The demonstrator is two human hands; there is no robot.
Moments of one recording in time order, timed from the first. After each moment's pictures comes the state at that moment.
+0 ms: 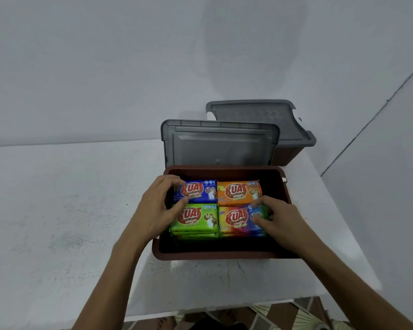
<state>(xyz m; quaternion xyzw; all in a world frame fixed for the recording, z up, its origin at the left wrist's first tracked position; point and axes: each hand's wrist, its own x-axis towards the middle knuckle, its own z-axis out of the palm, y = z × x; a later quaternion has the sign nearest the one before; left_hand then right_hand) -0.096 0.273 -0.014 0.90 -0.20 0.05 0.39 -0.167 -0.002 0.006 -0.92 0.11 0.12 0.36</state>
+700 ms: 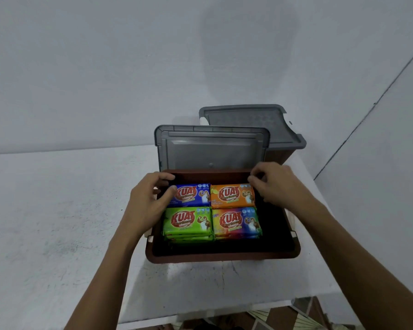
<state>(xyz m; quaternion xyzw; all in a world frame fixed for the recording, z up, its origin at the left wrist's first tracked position) -0.087 0.266 -0.002 0.87 -0.09 0.05 0.48 -0.114 -0.013 0.059 -0.96 0.07 0.04 0.25</state>
